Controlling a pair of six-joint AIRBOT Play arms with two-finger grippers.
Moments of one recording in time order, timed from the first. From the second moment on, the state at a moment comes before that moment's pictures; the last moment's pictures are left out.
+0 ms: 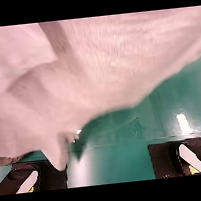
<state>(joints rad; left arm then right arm) -0.09 -0.84 1.91 1.26 -1.16 -1.56 -0.32 -0.90 1.99 -1.21 1.47 1.39</state>
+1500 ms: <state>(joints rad) -0.09 -1.55 1.29 1.28 -1.05 -1.47 -0.21 -1.54 1.38 -1.25 1.28 1.38</state>
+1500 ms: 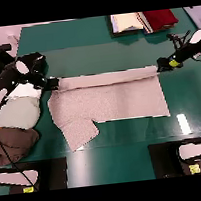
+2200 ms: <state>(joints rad) -0.09 -1.03 0.73 1.29 -1.16 -1.60 -0.21 -1.21 1.18 -1.25 1.40 1.36</state>
